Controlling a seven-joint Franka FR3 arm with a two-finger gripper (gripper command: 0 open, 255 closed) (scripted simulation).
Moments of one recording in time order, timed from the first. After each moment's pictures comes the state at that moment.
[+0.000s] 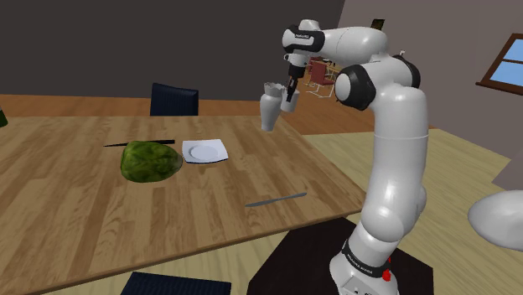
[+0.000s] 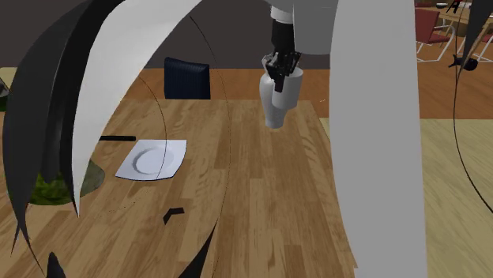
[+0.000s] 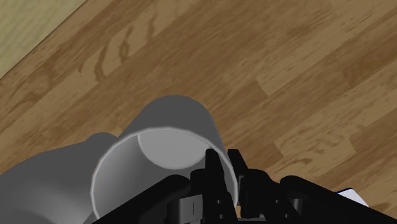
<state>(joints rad) -0.20 0.38 -0.51 -1.29 0.21 1.67 -1.03</state>
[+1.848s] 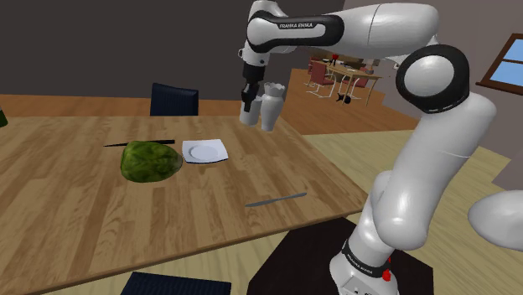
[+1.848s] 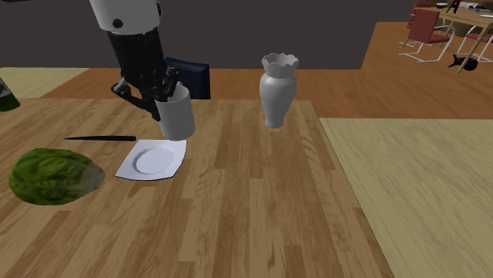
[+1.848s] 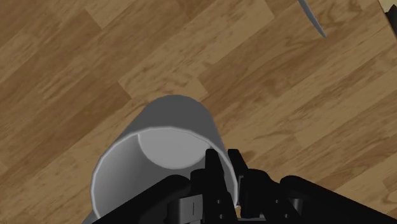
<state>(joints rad) 0.21 -0.04 -0.28 -1.76 -0.01 1.78 -0.41</state>
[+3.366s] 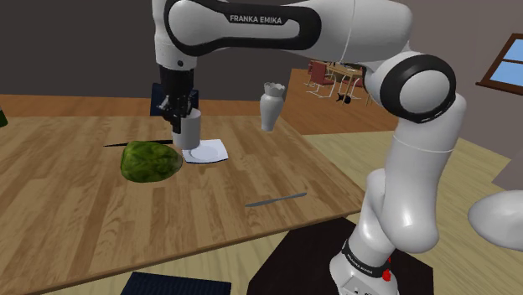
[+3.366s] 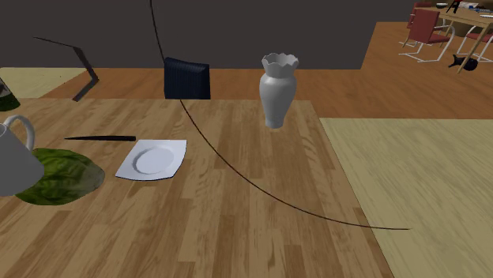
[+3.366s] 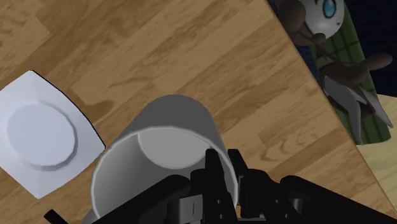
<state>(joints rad) 0.47 0.15 -0.02 -1.52 -0.03 1.72 0.11</state>
